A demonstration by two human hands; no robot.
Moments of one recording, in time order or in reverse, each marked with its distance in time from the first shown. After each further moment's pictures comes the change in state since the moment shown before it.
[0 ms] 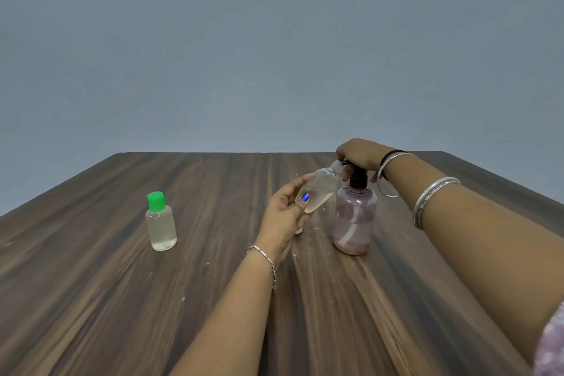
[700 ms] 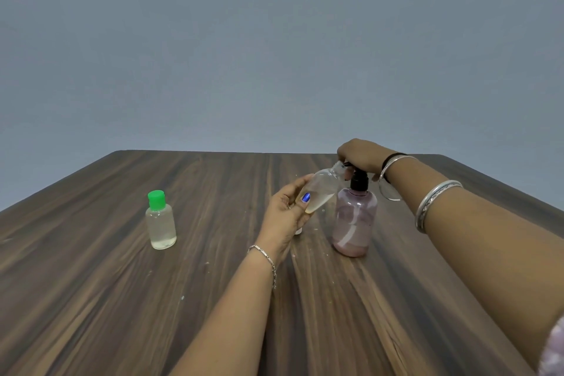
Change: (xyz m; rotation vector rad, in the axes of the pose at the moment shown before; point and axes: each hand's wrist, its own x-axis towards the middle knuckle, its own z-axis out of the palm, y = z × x) left_hand 0.001 0.001 0.002 -0.019 -0.008 0.020; right_hand -0.004 -0.004 -0.001 -0.047 0.003 0.046
